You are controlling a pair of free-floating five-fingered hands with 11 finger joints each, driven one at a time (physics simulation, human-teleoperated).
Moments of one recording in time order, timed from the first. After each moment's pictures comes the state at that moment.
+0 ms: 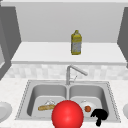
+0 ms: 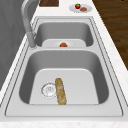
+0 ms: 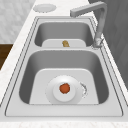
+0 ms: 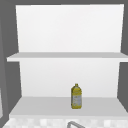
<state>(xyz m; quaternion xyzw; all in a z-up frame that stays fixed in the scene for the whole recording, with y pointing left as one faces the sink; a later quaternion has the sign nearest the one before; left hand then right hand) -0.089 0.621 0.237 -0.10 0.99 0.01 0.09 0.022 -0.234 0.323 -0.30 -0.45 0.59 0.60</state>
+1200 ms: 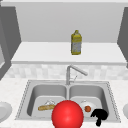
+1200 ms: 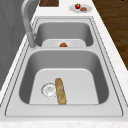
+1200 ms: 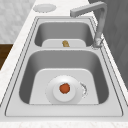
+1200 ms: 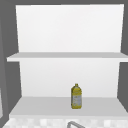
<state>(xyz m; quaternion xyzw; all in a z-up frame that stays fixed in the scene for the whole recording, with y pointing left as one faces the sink) -0.091 0.567 0.255 -0.09 0.99 0.07 0.09 0.022 -0.234 0.323 -0.30 -0.45 0.59 0.60</state>
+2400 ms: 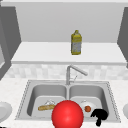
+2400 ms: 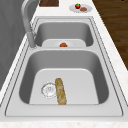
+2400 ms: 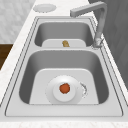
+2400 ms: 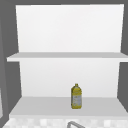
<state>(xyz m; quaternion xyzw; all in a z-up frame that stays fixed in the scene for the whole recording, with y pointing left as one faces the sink) -0.098 0.504 0.289 -0.08 0.99 0.10 0.08 0.022 -0.234 0.323 -0.30 -0.45 0.59 0.60</state>
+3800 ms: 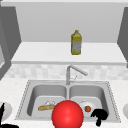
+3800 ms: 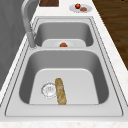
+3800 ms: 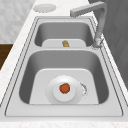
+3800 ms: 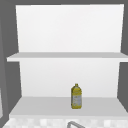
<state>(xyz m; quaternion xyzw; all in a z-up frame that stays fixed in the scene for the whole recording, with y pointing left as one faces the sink) -0.102 0.422 0.329 -0.08 0.98 0.13 0.08 0.022 -0.234 0.323 -0.30 -0.45 0.59 0.60</state>
